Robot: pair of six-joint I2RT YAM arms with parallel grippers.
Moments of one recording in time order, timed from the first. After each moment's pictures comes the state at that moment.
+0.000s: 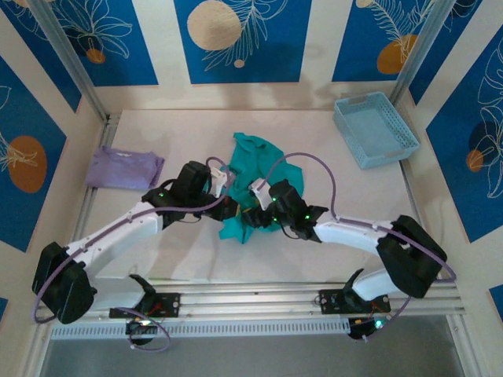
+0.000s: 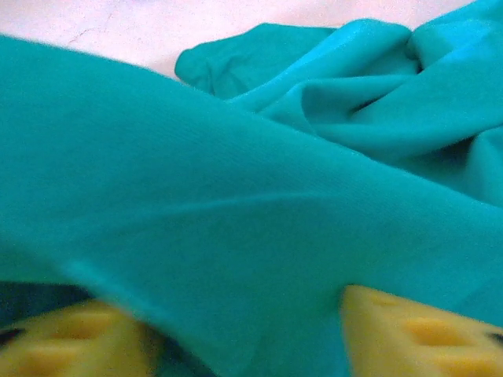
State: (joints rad) left arm -0.66 1.25 0.93 -0.48 0.45 -0.38; right arm 0.80 1.43 0.68 0.12 -0.11 0.10
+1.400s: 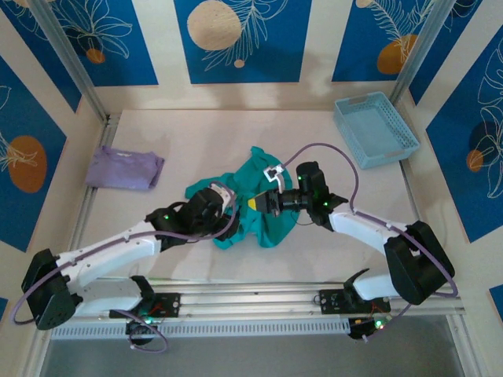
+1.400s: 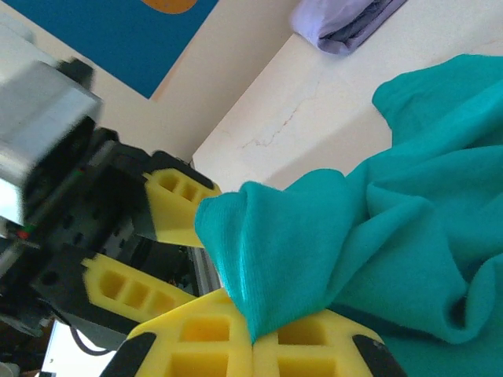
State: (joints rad) left arm -0.91 1.16 0.83 -0.52 -0.06 -0.41; right arm 0.54 1.35 0.68 0.23 -0.85 0.47
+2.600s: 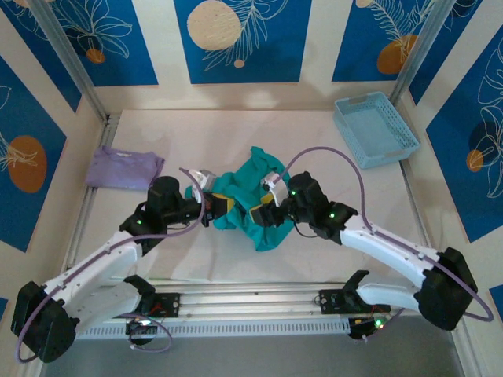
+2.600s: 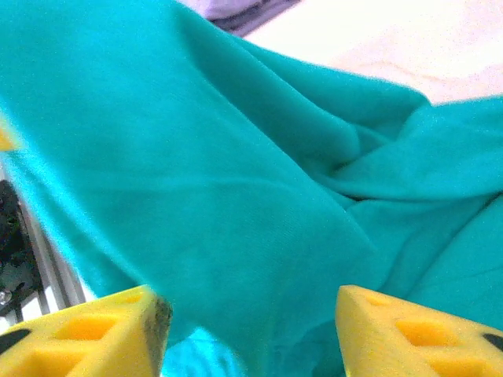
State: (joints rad) left arm -0.59 0.96 0.64 -0.01 0.57 -0.39; right arm 0.77 1.11 0.74 -0.20 -0.25 0.13
